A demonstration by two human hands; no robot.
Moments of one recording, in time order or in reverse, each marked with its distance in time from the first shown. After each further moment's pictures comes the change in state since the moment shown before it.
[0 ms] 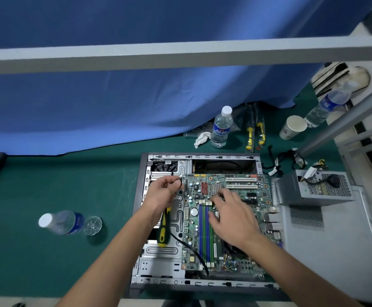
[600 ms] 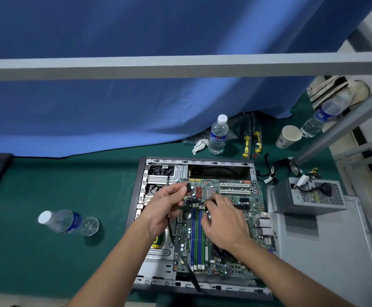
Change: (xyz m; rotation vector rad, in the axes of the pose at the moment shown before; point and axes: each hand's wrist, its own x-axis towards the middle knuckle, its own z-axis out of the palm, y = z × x) left_hand -0.021 -0.006 0.022 -0.299 -0.211 -0.030; right_hand 0.000 0.005 -0.003 -0.027 0.072 -0.010
